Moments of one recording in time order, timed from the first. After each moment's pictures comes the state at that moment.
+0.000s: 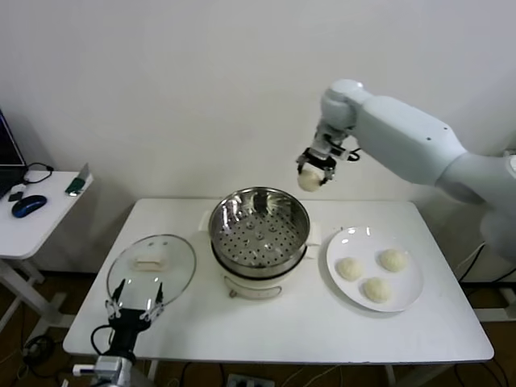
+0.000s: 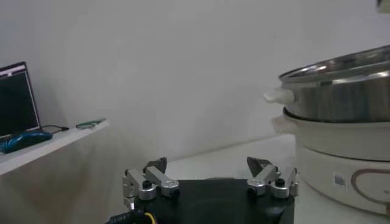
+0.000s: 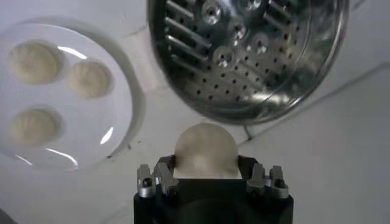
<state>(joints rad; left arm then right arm) 1.63 -1.38 -0.65 -1.91 0.01 -0.10 -0.05 0.56 1.27 -1.07 0.93 -0.25 0.56 -1.25</state>
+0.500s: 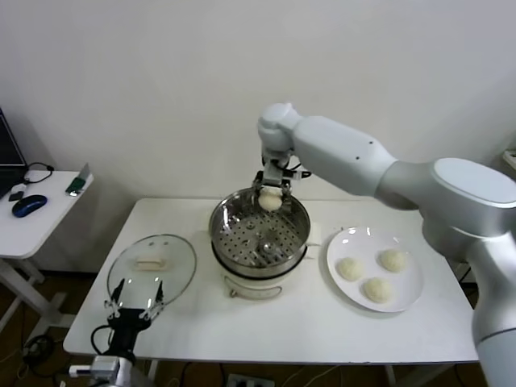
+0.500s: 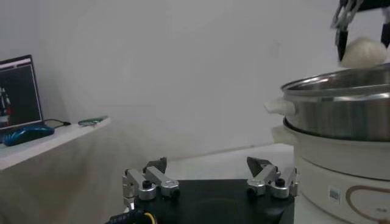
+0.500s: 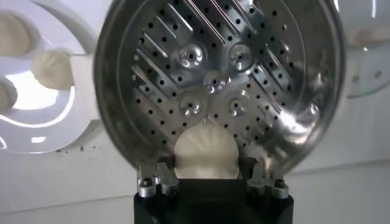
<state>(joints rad) 1.64 -1.38 -0.65 -1.95 -0.03 -0.07 -0.05 0.44 1.44 -1.08 0.86 -0.44 0.65 -1.20</state>
